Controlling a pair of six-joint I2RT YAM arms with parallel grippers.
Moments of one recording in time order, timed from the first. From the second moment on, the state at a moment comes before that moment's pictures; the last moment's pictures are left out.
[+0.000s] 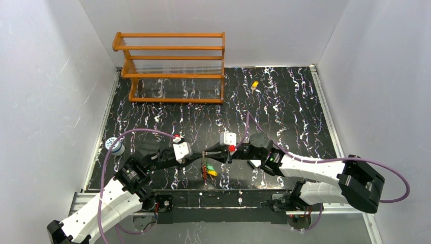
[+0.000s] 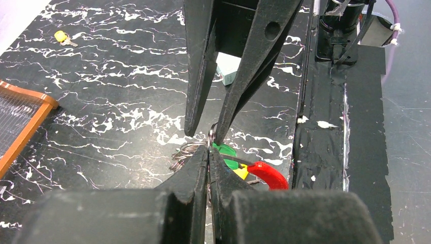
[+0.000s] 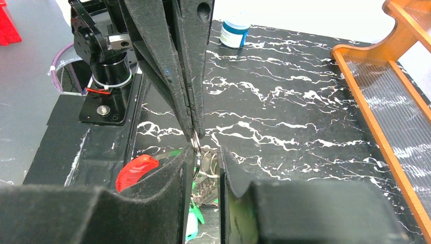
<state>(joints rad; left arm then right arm) -0.74 0.50 0.46 -0.19 0.53 0.25 1.05 1.19 0.52 0.64 -0.51 -0.20</state>
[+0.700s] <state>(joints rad) -0.74 0.51 0.46 -0.19 0.51 0.25 1.05 1.18 0.60 0.43 -0.47 -0.28</state>
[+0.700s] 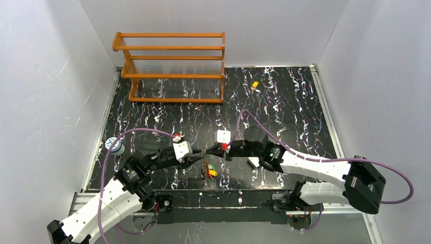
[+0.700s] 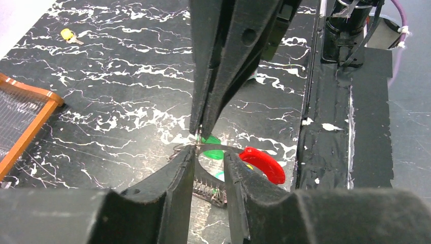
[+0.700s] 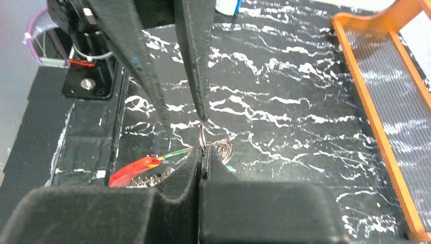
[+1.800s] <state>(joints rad) -0.74 0.59 0.46 -0.21 0.50 0.25 1.05 1.35 0.99 -0.29 -0.55 -0.36</state>
